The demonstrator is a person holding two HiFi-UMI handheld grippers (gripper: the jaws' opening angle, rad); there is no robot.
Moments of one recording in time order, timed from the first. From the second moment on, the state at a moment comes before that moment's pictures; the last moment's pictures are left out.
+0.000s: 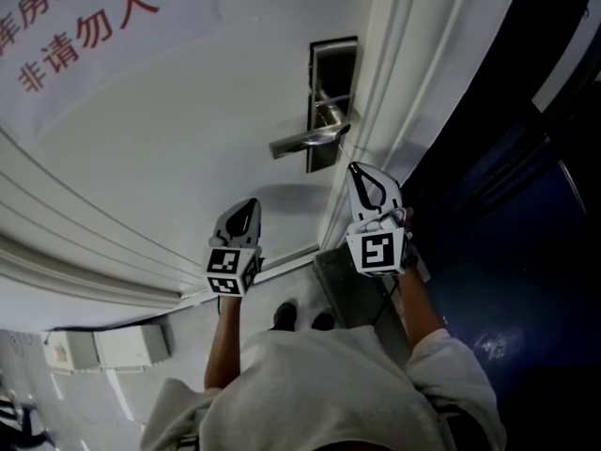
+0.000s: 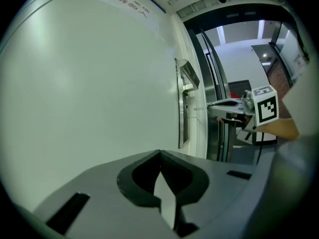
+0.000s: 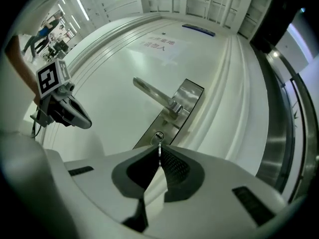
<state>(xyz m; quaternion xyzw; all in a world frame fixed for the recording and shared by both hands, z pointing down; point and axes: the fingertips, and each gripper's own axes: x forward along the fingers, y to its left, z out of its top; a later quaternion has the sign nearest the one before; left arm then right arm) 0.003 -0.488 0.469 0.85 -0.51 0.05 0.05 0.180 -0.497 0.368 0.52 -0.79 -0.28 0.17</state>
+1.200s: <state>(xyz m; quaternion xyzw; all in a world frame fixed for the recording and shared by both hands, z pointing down) 0.001 -0.500 0.476 0.86 -0.51 0.05 0.05 0.152 -0.518 0.376 0.42 -0.62 -0.55 0.38</state>
